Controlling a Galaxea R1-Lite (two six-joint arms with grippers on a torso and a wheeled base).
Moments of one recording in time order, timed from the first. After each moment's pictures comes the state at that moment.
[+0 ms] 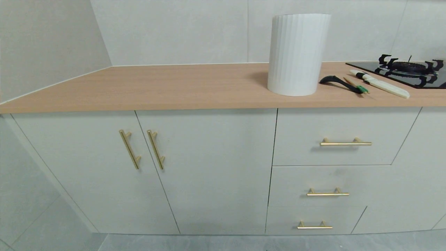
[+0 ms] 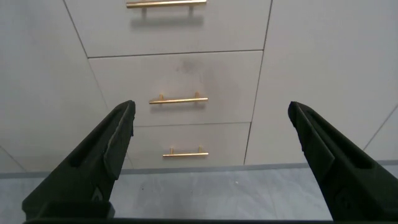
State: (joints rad) left arm 0.00 0.00 0.00 0.01 -0.05 0.01; right arm -0.01 0.00 0.00 0.00 -0.03 0.02
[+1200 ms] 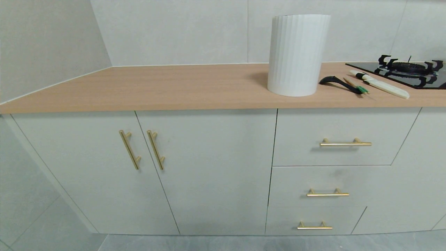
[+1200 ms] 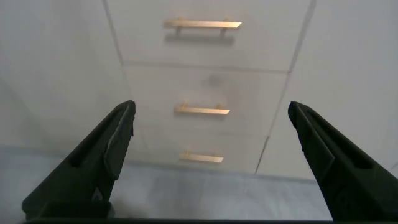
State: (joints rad) left arm 0.00 0.00 0.00 0.01 -0.05 0.01; right arm 0.09 0.29 -0.22 0.01 0.02 -0.01
